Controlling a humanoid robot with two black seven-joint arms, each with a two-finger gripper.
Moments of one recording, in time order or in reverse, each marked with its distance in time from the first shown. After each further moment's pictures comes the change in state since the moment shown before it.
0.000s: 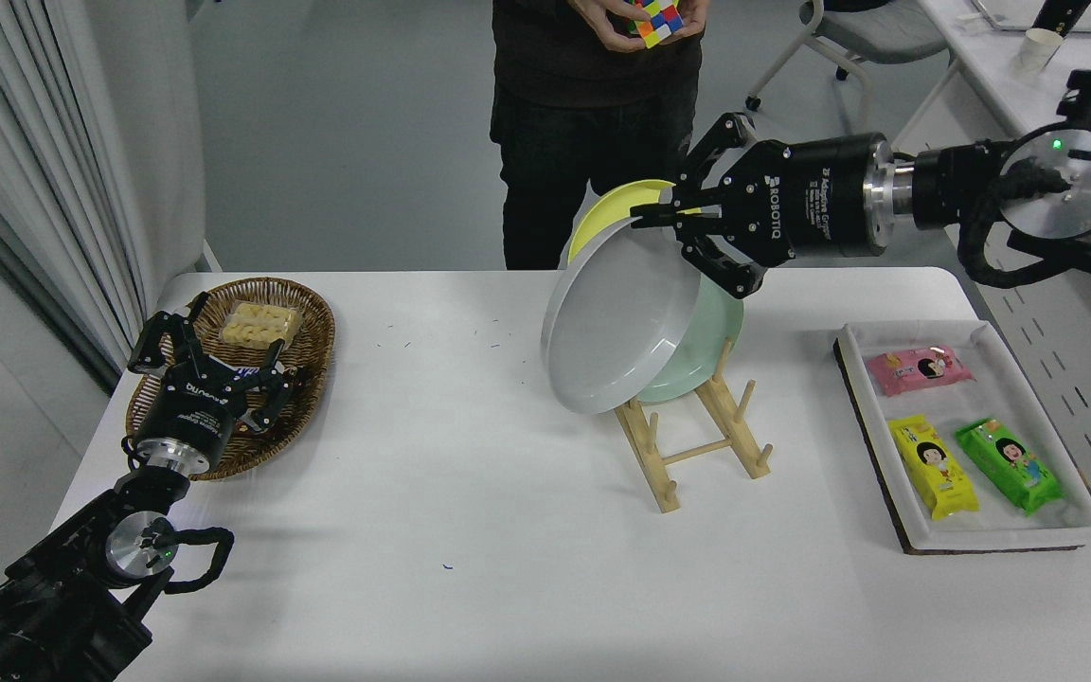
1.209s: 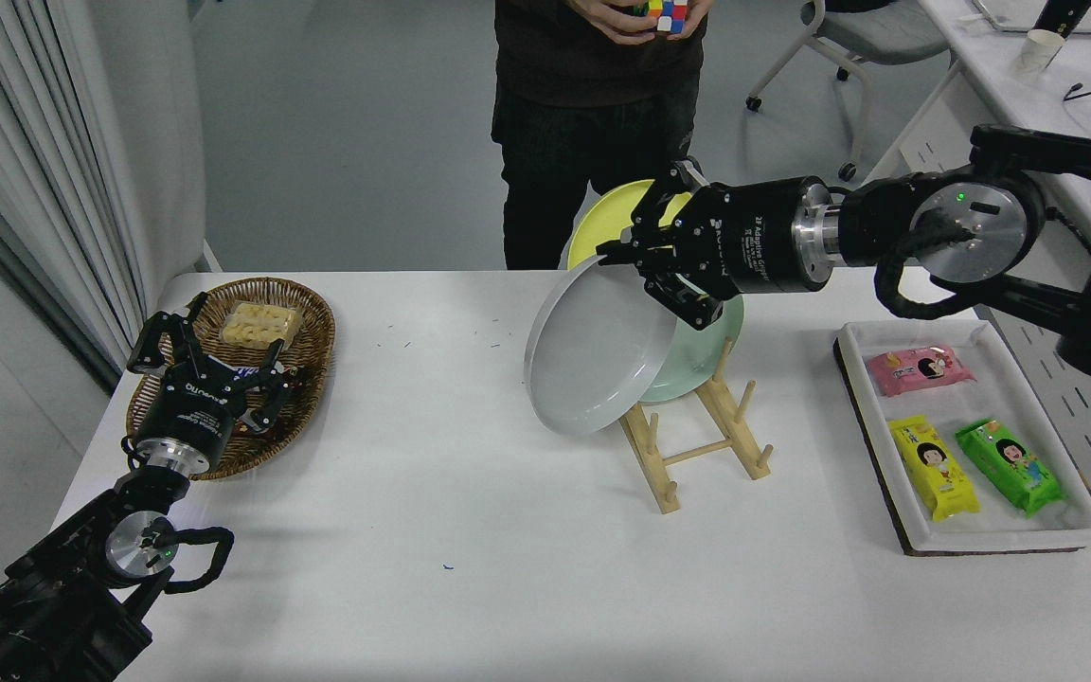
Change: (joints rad) left arm 0.000 0.000 0.000 0.000 0.000 0.001 0.000; right arm -0.249 0.059 0.338 0.008 -0.237 -0.169 -0.042
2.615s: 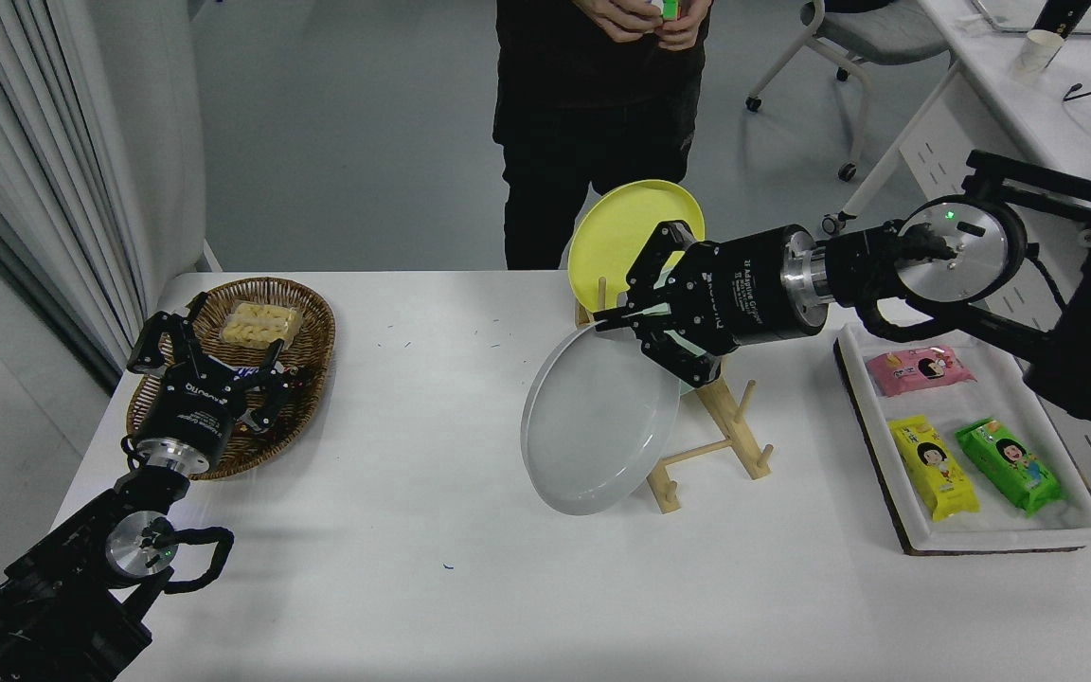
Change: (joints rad) left arm 0.000 0.000 0.000 0.000 0.000 0.000 0.000; right arm -0.140 0.017 0.165 0.020 -0.019 -0.125 -0.251
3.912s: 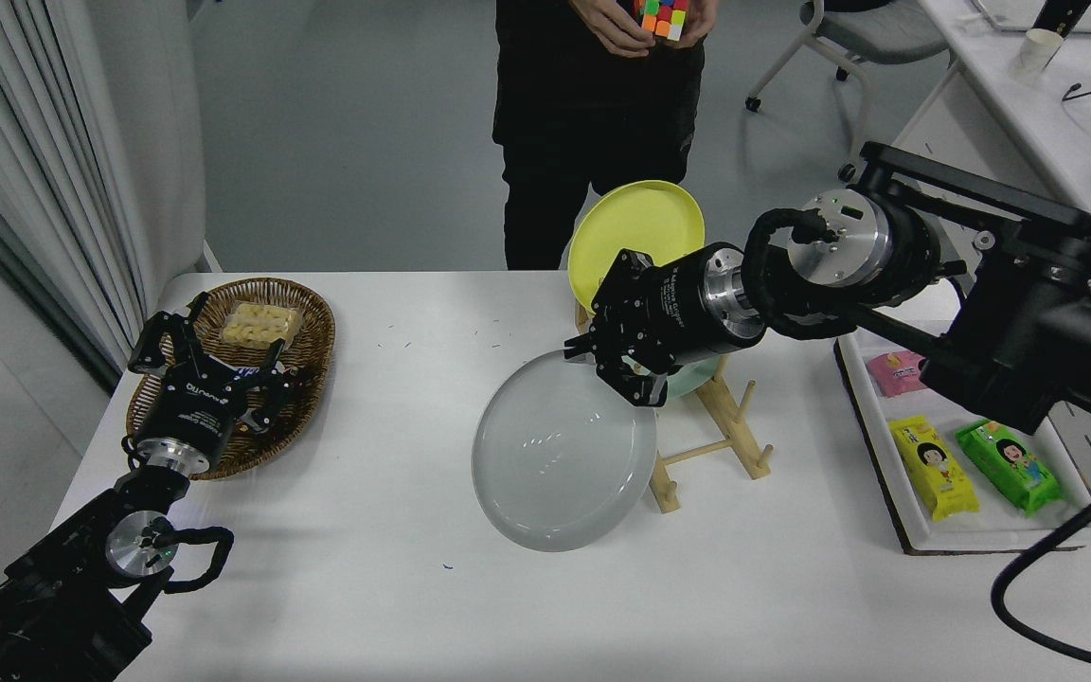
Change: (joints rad) left arm 0.000 0.000 0.000 0.000 0.000 0.000 0.000; right arm -0.050 0.246 0.144 -0.132 0.060 -0.444 -0.106
